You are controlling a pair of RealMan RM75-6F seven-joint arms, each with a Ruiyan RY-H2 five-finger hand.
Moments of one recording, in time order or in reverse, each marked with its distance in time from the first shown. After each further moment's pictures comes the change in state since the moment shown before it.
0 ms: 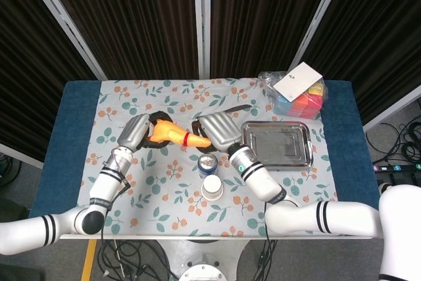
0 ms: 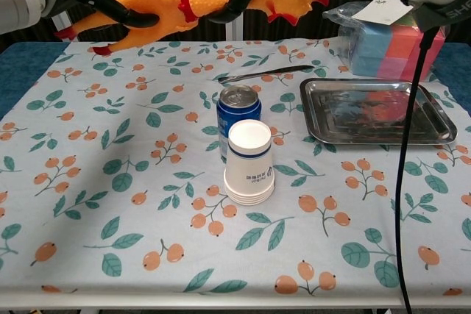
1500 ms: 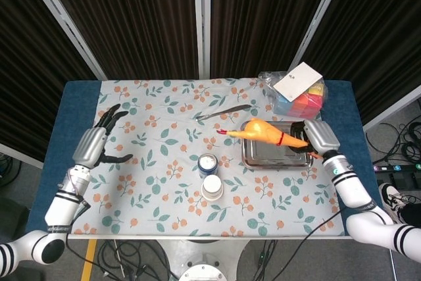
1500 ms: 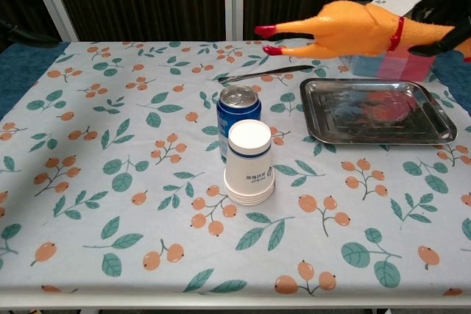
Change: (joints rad) left arm 0.236 0.154 0.139 -0.047 0.334 0.180 -0.125; right arm -0.469 0.204 -0.180 0.283 -0.454 -0.064 0.678
